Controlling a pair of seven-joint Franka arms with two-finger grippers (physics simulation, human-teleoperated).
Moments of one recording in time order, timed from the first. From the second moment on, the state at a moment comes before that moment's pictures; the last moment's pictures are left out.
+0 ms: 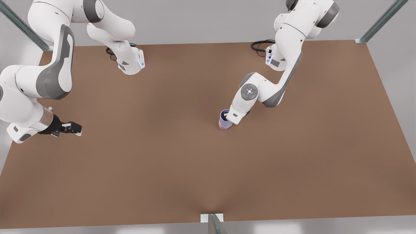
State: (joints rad) left arm -0.29 0.36 -0.37 -1.91 0.04 2.24 -0.88; right arm 0.02 0.28 -0.10 -1.34 0.03 1.61 -0.09
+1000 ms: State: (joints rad) left arm -0.07 0.25 -0.07 -1.34 -0.01 1.68 -0.44; right arm -0.02 0.28 -0.10 -1.30 0.03 1.61 -0.10
